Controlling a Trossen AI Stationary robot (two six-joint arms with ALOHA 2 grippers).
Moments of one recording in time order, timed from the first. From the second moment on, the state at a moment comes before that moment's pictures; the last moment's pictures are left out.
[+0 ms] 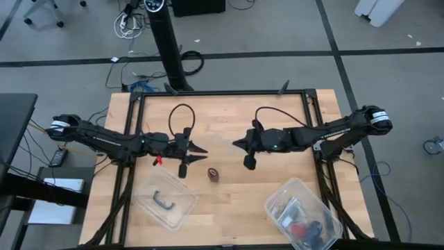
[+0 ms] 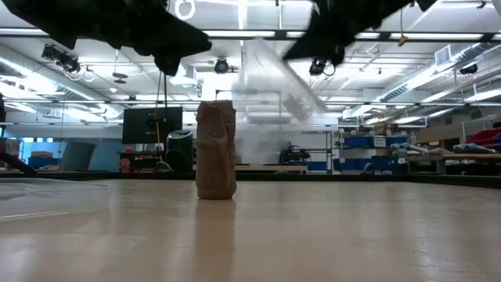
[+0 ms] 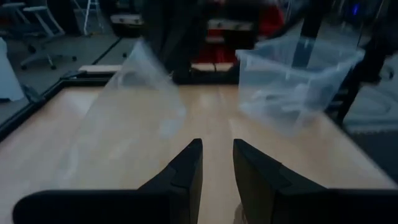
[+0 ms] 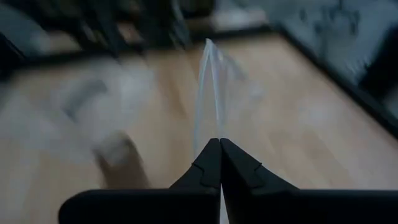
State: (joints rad) left arm -0.12 1.13 0.49 0.48 -0.07 -0.05; right arm 0.14 1.34 0.88 0.02 0.34 0.19
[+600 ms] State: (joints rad) left arm -0.16 1.06 0.49 0.53 -0.12 0.22; right arm 0.15 1.41 0.88 0.24 0.34 0.08
